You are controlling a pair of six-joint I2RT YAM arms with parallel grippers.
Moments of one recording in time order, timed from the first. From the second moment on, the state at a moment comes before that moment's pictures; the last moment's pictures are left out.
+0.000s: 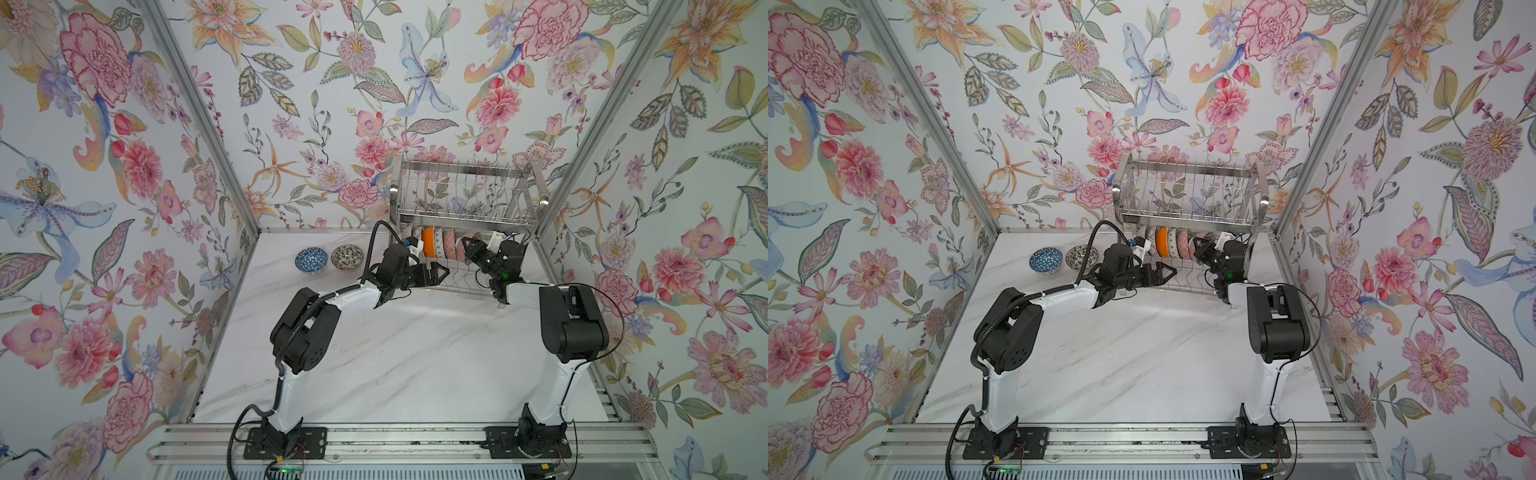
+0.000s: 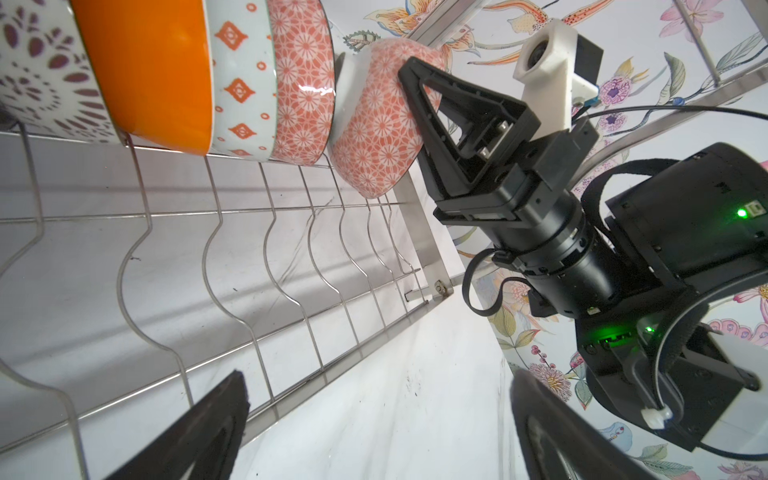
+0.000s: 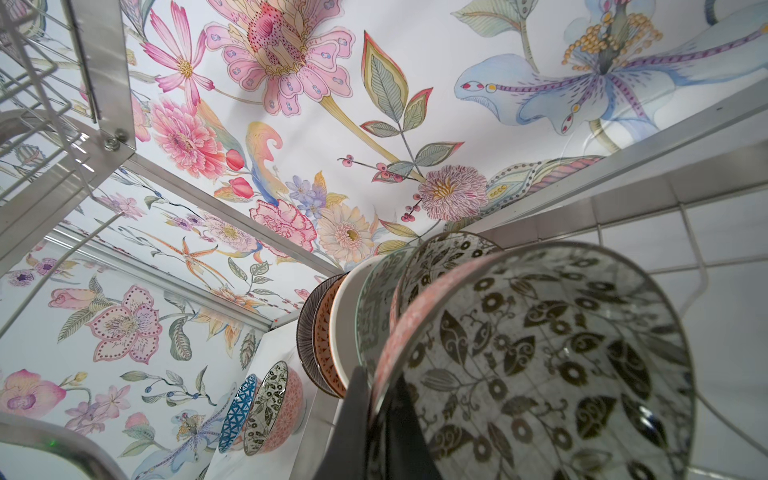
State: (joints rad) left arm -0.65 2.05 1.42 0.22 0.42 -0.71; right arm 0.10 1.97 1.10 0.75 -0.39 0.81
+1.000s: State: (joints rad) left arm -0.63 2.07 1.45 0.18 0.44 -0.68; right arm 0.08 2.18 1.19 1.03 -0.41 1.03
